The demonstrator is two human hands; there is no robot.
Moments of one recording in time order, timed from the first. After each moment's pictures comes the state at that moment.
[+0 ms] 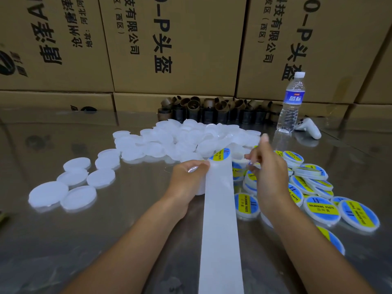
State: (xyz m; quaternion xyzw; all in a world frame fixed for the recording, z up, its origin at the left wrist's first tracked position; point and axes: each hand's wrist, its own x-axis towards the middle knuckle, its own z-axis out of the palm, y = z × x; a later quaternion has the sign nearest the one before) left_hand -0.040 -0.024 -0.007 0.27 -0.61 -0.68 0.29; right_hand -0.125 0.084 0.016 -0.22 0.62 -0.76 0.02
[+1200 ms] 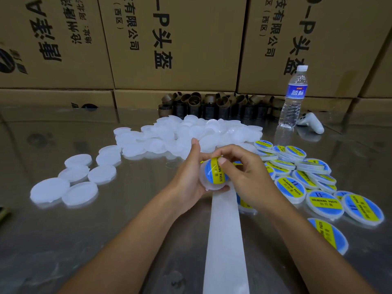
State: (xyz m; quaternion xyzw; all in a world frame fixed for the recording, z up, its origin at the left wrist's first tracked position) left_hand -0.038 -0.022 0.003 0.14 -0.54 -0.81 0.17; right_hand -0.107 0.082 0.011 -0.49 0.63 -0.60 0.06
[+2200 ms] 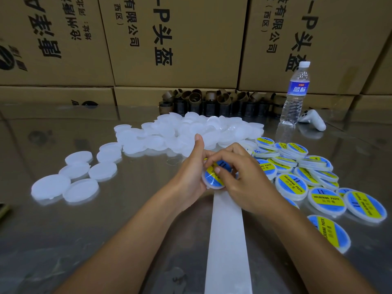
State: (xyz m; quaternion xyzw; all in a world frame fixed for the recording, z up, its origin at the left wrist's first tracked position) left_hand -0.037 -0.019 0.007 0.12 -0.55 -0.81 0.17; right_hand -0.109 0.083 0.001 -0.55 0.71 -0.45 -0.03
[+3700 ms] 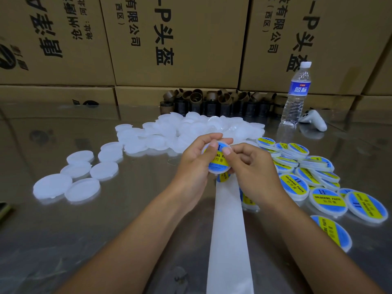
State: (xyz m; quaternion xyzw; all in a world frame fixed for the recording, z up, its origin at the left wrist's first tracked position) left_hand -0.037 -0.015 0.005 0.06 -0.58 -0.75 0.31; right_hand -0.106 0.078 0.008 -0.38 0.66 -0.65 0.06
